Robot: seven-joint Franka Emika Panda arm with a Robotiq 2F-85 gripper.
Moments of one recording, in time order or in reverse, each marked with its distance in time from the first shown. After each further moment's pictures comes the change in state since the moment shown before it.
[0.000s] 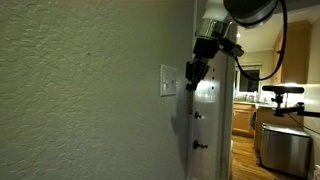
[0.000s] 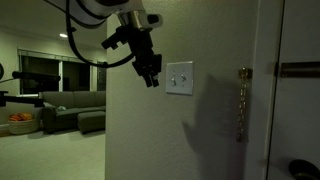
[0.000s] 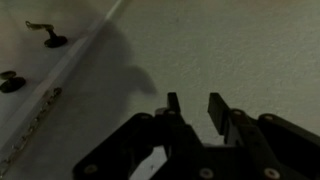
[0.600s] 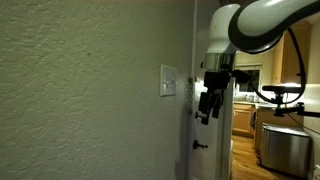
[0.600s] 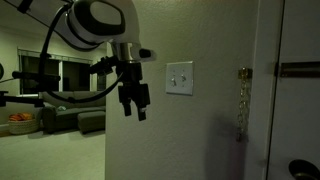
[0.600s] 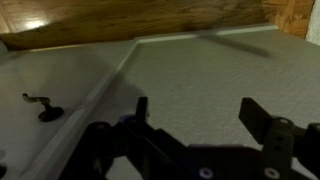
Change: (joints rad) arm -0.001 -0.022 -0.001 -0.213 -0.001 -0.047 0.034
